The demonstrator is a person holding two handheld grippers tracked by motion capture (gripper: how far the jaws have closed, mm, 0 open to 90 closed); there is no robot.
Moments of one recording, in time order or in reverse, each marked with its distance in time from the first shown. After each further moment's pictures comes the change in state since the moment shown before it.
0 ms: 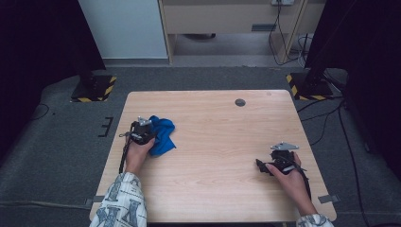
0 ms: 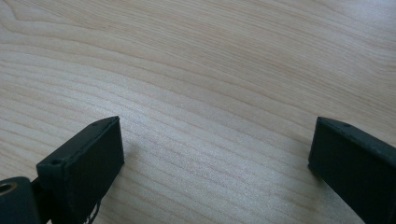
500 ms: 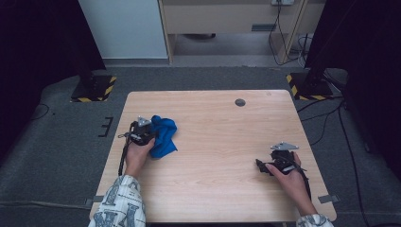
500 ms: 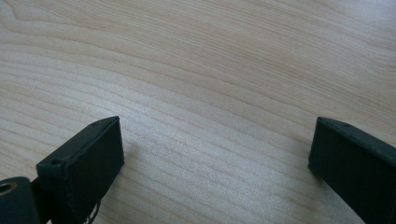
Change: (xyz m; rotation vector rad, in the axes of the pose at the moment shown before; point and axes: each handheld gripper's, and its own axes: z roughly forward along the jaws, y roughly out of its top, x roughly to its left) left arm -0.012 0.007 -0.019 -0.052 -0.052 0.017; right arm 0.000 0.000 0.000 -0.001 -0.001 -0.003
